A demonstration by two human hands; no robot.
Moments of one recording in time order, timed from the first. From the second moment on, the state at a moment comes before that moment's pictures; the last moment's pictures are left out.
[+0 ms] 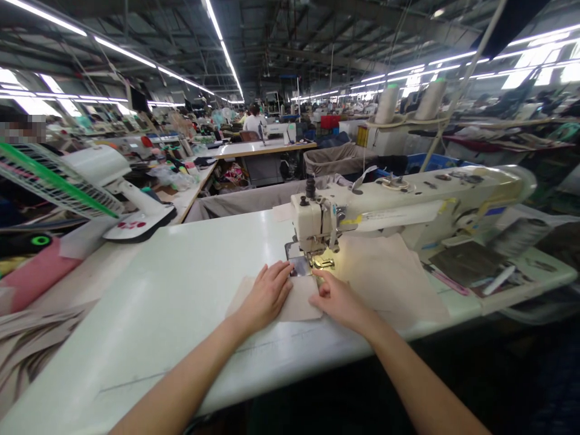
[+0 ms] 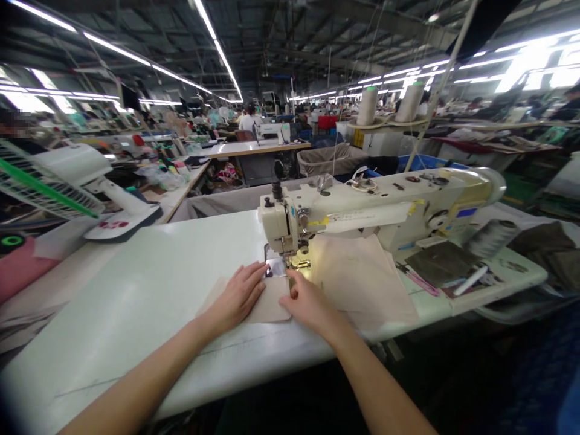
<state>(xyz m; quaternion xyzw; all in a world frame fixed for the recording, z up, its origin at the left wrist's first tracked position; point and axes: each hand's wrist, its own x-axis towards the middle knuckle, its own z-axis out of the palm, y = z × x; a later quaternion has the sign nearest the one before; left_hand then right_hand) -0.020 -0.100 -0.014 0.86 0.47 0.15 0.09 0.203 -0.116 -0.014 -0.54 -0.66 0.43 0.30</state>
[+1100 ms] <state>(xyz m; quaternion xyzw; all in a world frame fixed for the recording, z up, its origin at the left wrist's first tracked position) -0.022 -0.095 -0.016 0.86 0.51 0.11 0.02 0.217 -0.156 -0.003 -0.44 -0.86 0.09 0.23</state>
